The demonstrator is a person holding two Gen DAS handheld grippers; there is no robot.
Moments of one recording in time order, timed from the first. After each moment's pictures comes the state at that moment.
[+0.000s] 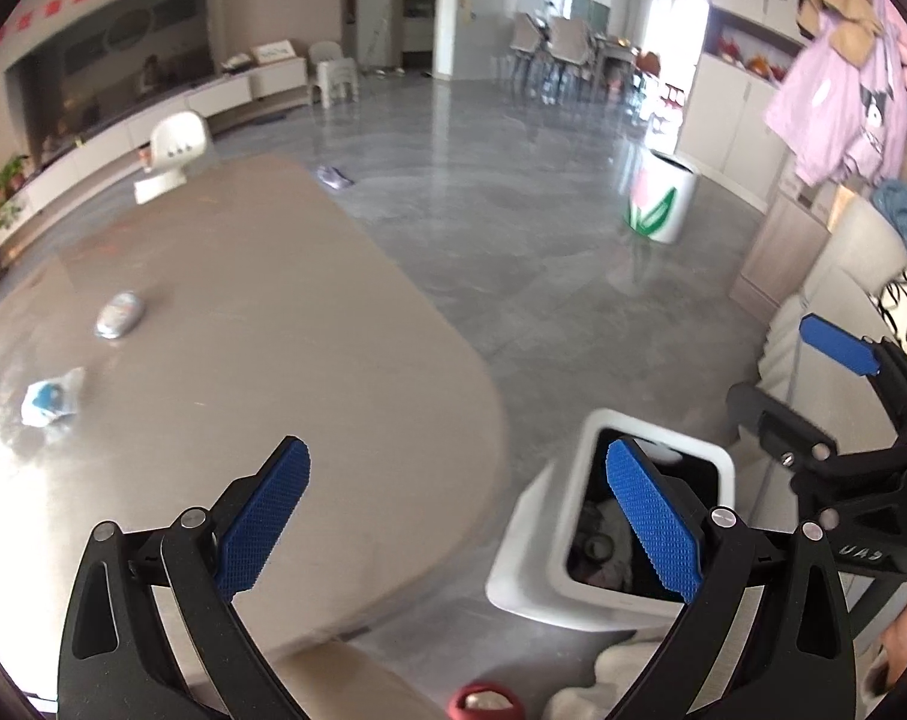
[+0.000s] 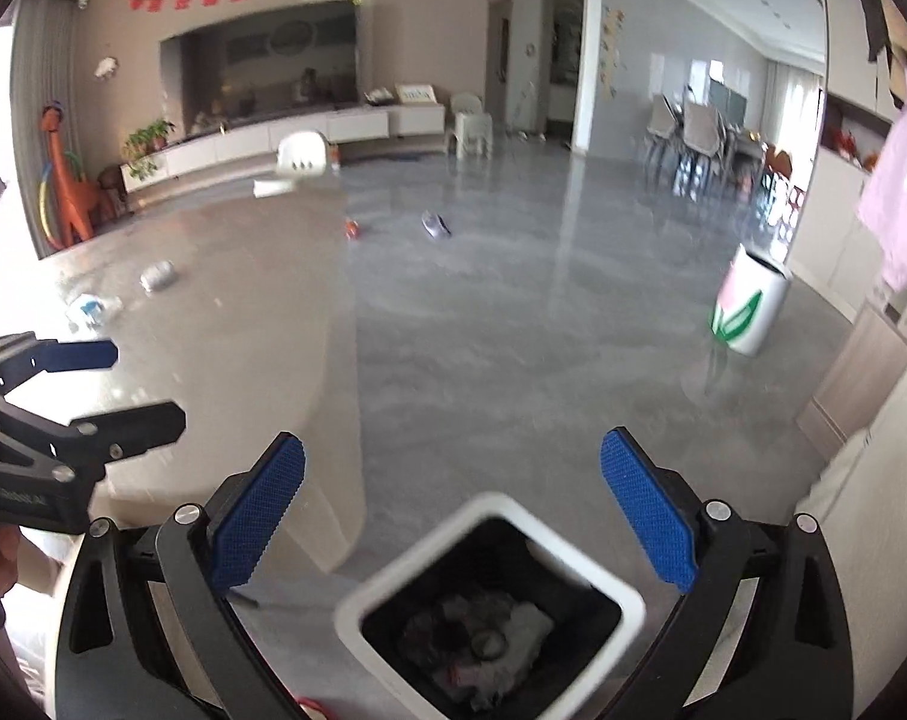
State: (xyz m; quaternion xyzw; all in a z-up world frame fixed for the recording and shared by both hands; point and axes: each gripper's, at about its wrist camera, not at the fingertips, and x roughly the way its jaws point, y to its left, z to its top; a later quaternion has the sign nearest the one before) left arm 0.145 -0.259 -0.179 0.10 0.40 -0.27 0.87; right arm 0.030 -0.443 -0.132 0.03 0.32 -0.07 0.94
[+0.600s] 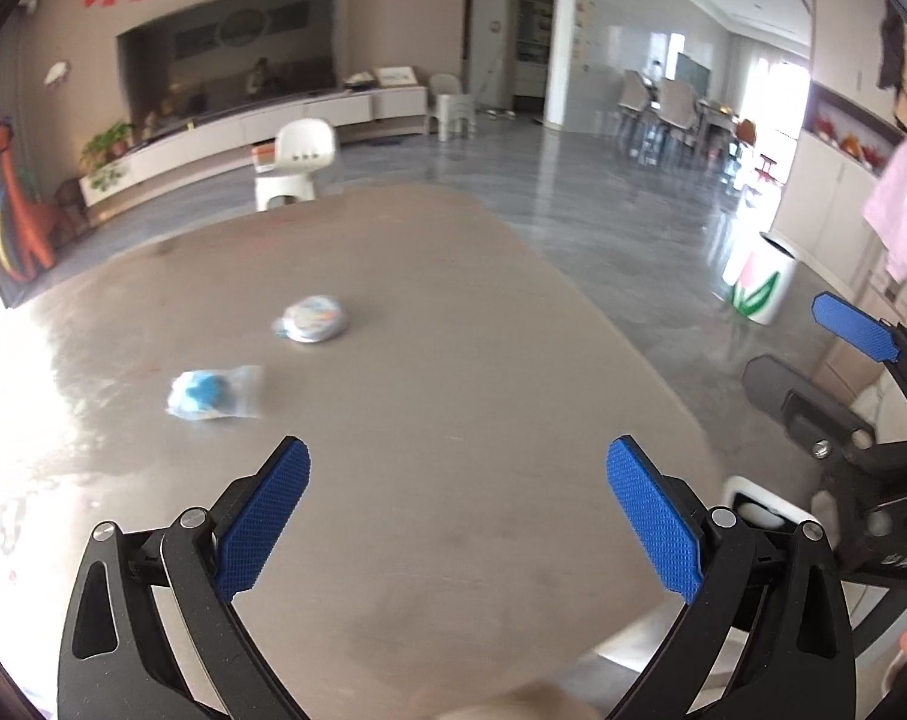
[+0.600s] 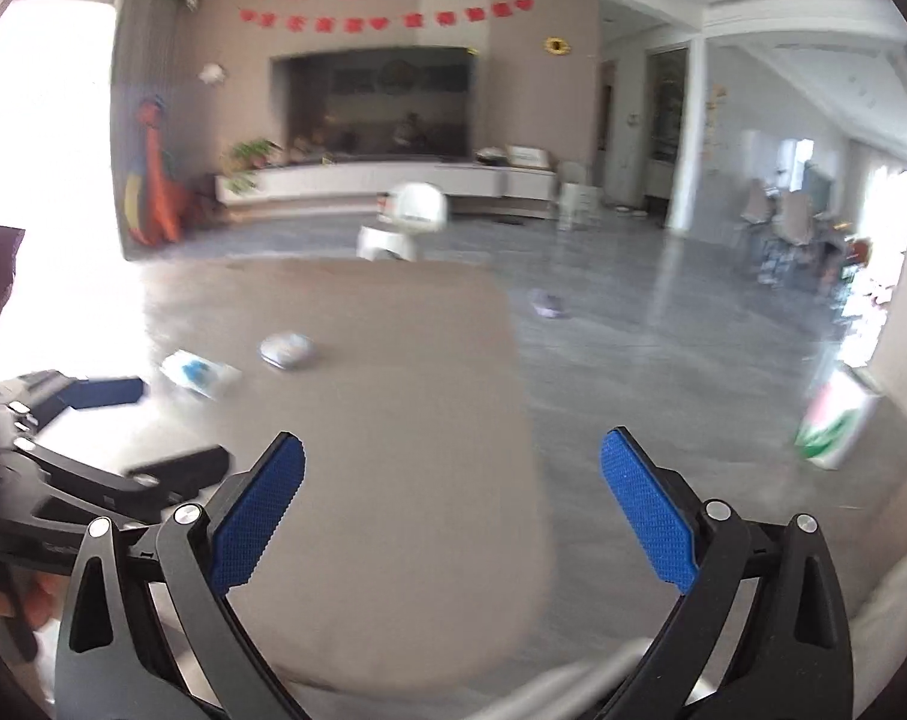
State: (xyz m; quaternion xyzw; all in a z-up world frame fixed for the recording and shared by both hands) left arm 0.205 -0.128 -0.158 0.05 0.36 -0.16 0.92; right arm 0.129 -0.318 -0.103 0.00 0.24 0.05 0.97
